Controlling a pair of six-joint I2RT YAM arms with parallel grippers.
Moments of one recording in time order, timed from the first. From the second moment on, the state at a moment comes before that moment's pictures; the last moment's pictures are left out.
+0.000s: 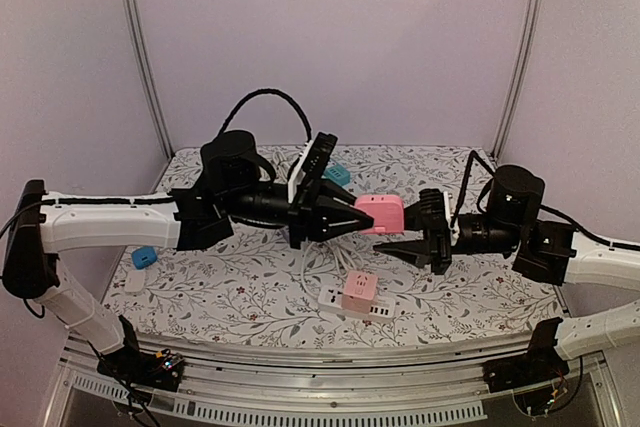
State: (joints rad) left arm -1.01 1.51 1.05 0.49 0.74 -0.13; right arm 0.94 1.02 0.70 0.24 -0.53 -0.36
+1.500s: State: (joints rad) left arm -1.03 1.50 0.96 0.50 0.52 0.26; right arm 0.87 0.91 0.69 -0.16 -0.41 0.02
